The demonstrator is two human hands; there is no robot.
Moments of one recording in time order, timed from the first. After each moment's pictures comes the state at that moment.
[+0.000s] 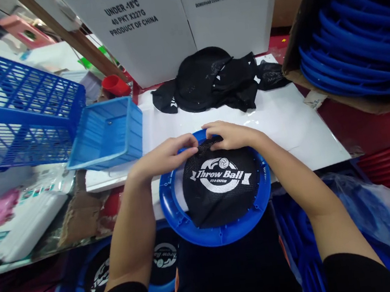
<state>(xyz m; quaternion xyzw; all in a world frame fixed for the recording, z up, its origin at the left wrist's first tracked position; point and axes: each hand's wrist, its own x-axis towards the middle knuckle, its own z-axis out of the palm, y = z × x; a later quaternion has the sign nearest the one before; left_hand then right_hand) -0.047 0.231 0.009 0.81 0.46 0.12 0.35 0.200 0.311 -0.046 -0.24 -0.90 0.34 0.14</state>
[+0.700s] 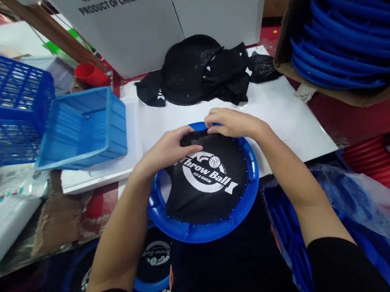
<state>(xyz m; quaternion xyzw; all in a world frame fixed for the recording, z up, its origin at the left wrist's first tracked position) -0.027 0.239 -0.022 0.77 0.50 0.18 0.35 0.223 0.316 -0.032 -0.26 -0.91 0.28 0.15</state>
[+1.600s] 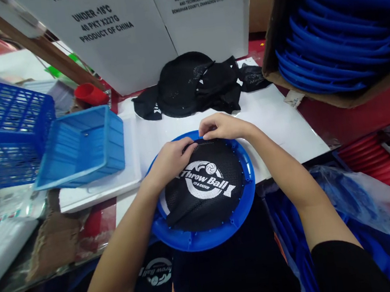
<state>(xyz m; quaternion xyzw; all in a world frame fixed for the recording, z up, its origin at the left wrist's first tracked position) -0.008 0.236 -0.027 0.81 0.55 0.12 0.18 0.219 0.326 -0.038 -0.27 -0.78 0.51 0.24</state>
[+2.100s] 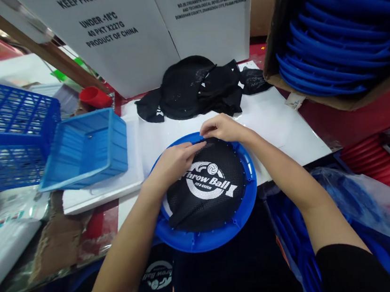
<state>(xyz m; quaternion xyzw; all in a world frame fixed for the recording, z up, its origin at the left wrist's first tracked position) -0.014 0.238 -0.038 0.87 0.48 0.06 0.08 0.210 0.329 -0.055 -0.30 -0.80 0.42 0.30</state>
